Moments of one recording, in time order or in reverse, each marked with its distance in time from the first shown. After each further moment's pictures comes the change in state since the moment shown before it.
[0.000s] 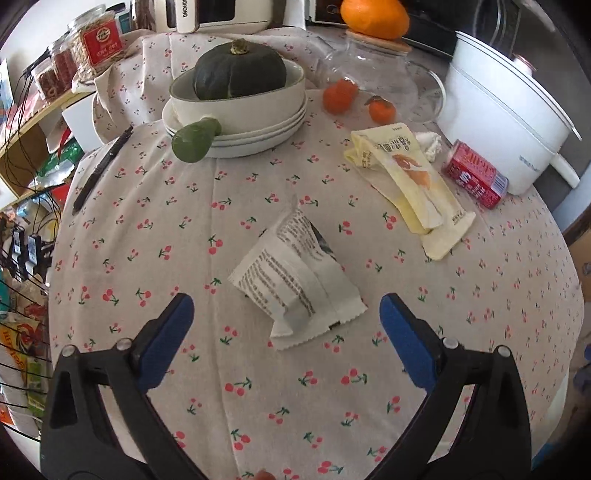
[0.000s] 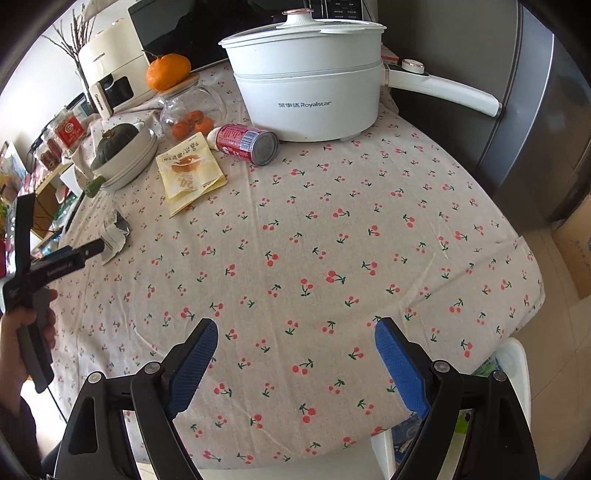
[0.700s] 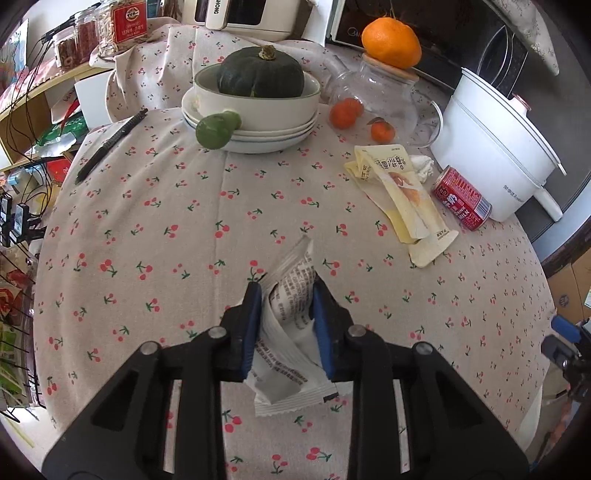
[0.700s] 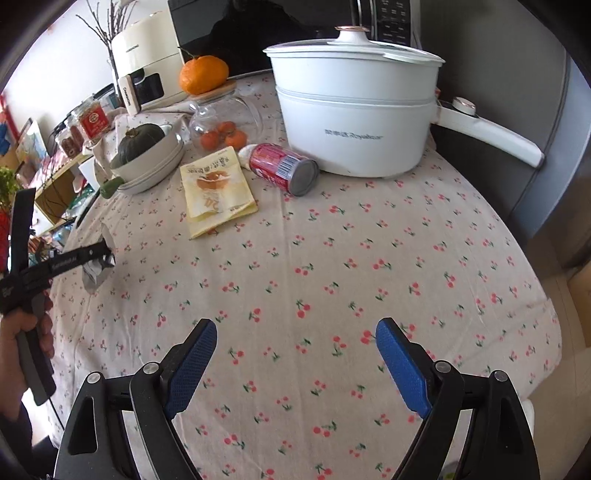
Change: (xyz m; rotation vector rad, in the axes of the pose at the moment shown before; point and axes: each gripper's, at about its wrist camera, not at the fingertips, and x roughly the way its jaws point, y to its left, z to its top) left arm -0.025 0.023 -0.022 -0.068 -0.052 -0.092; right arm 0.025 0.033 0.036 -0.127 -0.098 0.076
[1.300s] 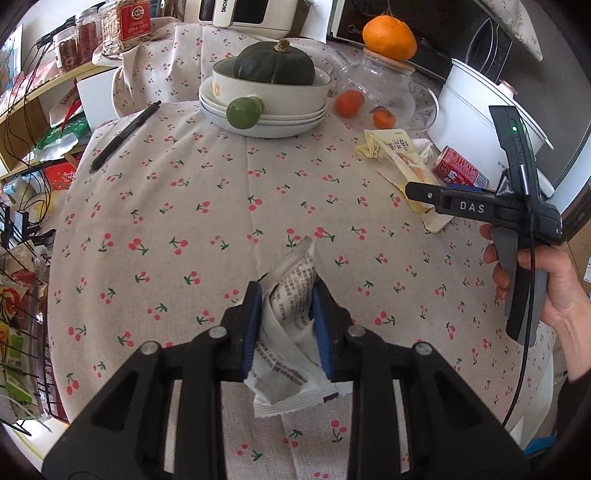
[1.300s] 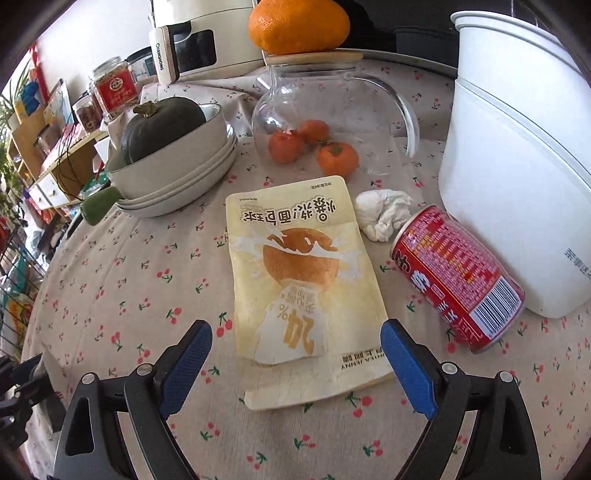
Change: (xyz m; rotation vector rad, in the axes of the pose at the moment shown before) left arm -0.005 0.029 -0.021 0.056 -0.009 -0.025; right arm 0.163 0.102 0.108 -0.185 -0.006 0.085
